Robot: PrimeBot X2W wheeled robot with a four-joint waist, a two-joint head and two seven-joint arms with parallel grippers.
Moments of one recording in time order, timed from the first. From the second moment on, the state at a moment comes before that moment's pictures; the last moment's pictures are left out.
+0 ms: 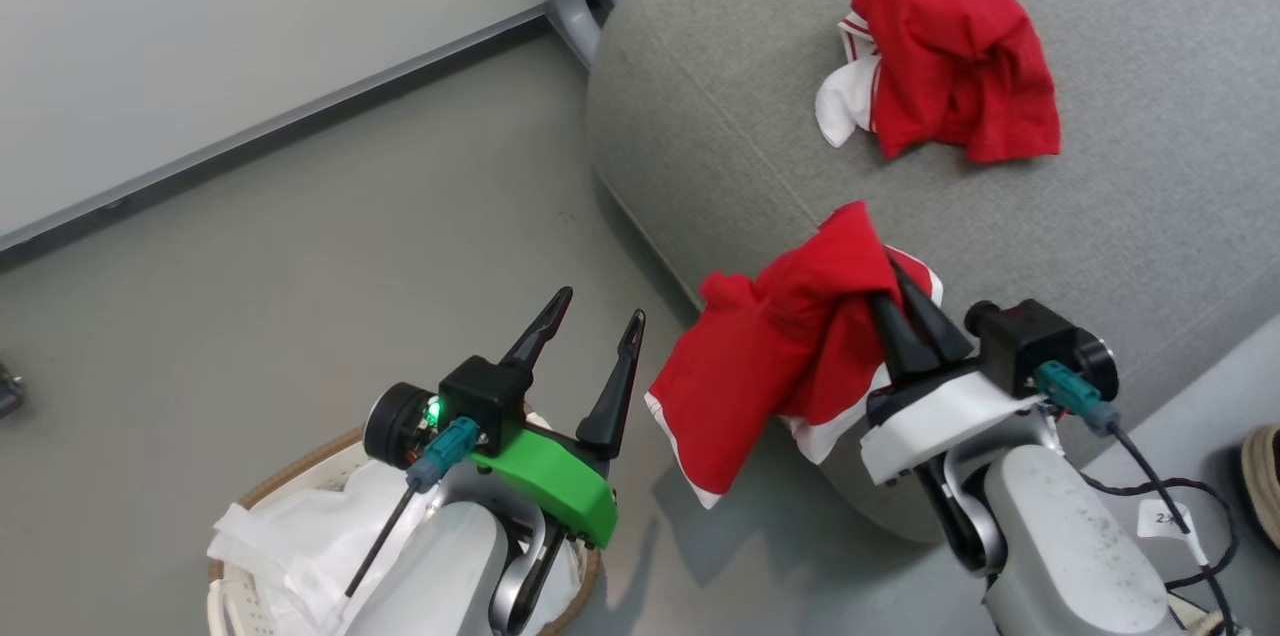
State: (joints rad) left arm -0.36 0.05 -0.53 0.44 -0.35 -0.12 -0.26; right arm -0.34 -0.05 0.24 0.32 0.20 0.13 -0.26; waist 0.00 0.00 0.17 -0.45
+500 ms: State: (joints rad) left arm -0.41 0.05 -0.58 0.50 -0.32 -0.13 -0.26; right arm -0.47 -0.06 0.06 0.25 0.15 0.13 -0.26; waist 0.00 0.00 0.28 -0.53
